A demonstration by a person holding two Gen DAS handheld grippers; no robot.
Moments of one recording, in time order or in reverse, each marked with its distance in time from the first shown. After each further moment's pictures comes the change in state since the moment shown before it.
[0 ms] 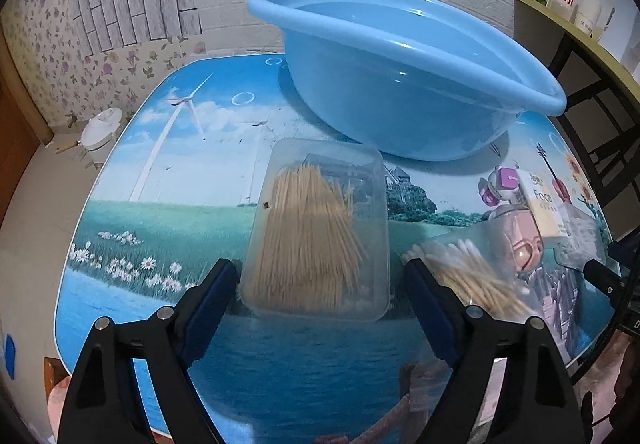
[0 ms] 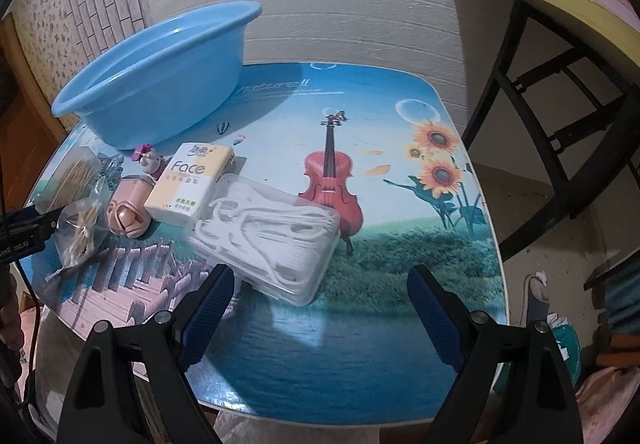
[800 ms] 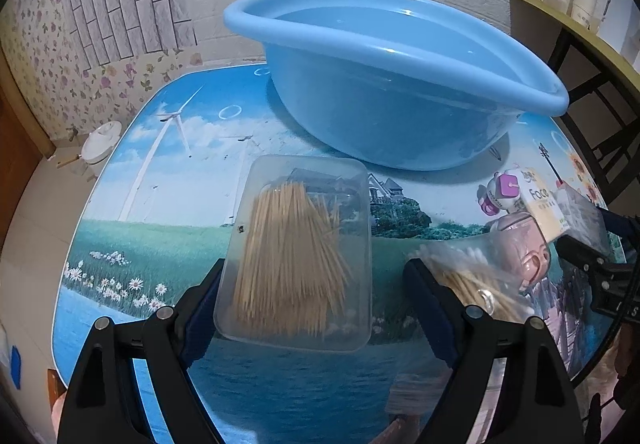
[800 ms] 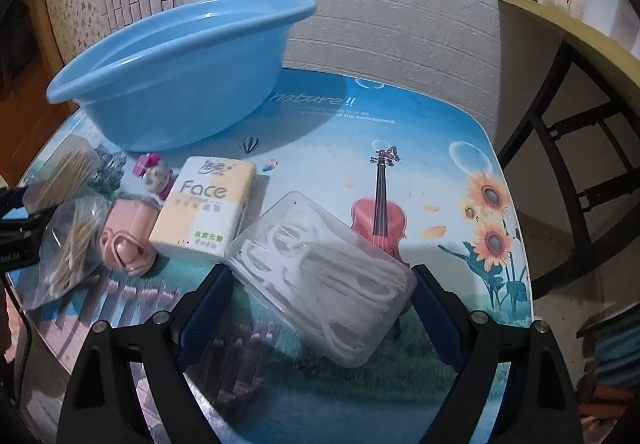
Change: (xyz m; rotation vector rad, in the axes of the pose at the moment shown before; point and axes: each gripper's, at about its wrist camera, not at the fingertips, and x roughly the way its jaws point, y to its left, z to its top) left arm 0.011 -0.009 0.008 0.033 -0.029 0.018; right arm 0.036 0.027 0.030 -0.139 -0.024 0.018
